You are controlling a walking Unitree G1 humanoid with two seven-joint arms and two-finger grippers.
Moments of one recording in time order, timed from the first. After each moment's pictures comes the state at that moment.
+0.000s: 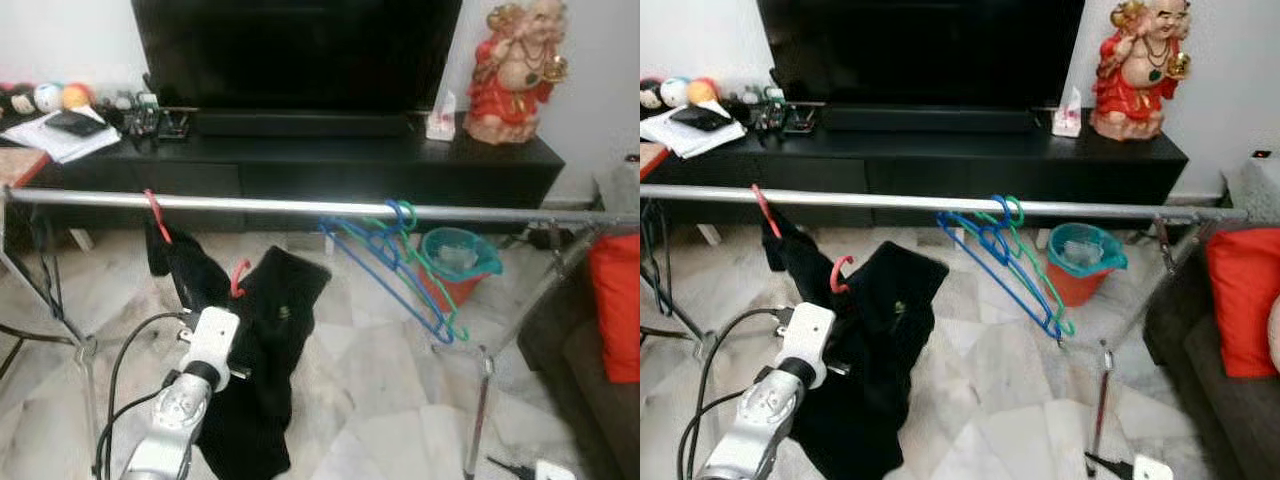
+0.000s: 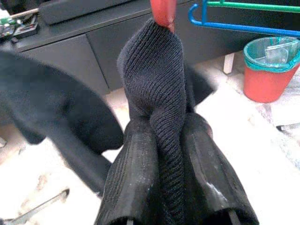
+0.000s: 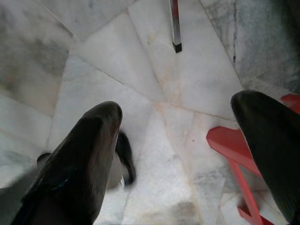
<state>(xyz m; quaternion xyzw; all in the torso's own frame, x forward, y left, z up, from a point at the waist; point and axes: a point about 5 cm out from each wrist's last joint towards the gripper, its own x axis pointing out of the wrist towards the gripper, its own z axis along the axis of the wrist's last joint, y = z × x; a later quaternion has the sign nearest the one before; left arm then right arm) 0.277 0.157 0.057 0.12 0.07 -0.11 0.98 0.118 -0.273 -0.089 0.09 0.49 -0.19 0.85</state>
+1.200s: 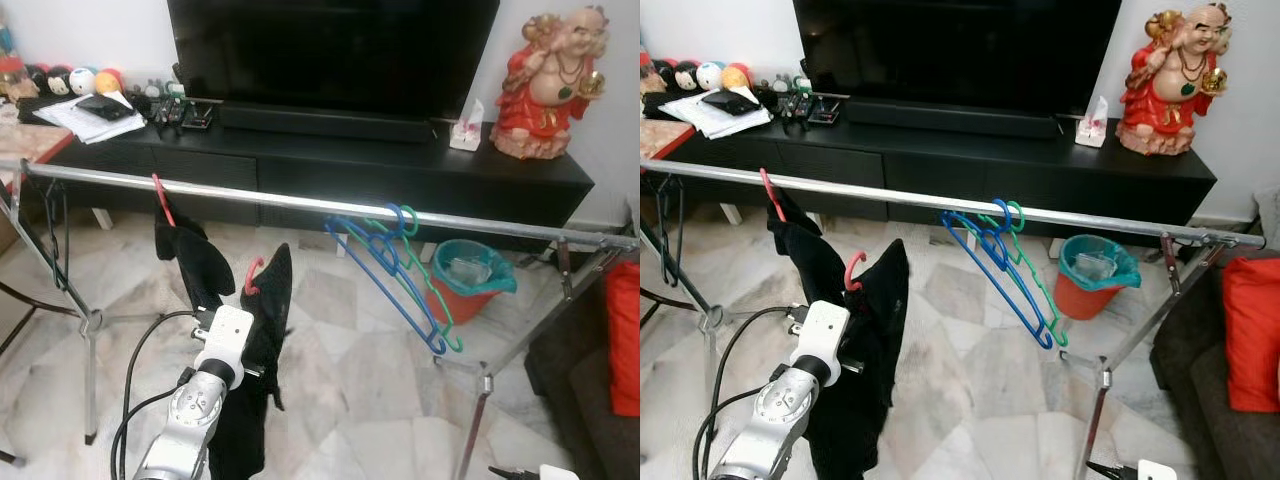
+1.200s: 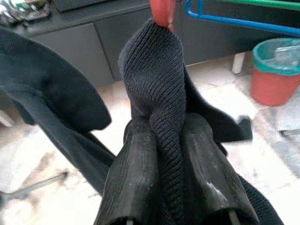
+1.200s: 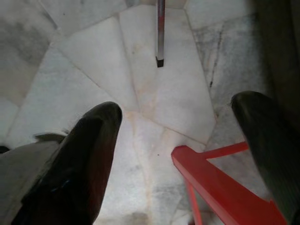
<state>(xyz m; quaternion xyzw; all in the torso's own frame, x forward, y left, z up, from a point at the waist) 0.278 0.159 0.057 0.13 0.07 -0.09 0.98 0.120 -0.279 -0.087 0.04 0.50 -0.17 0.85</state>
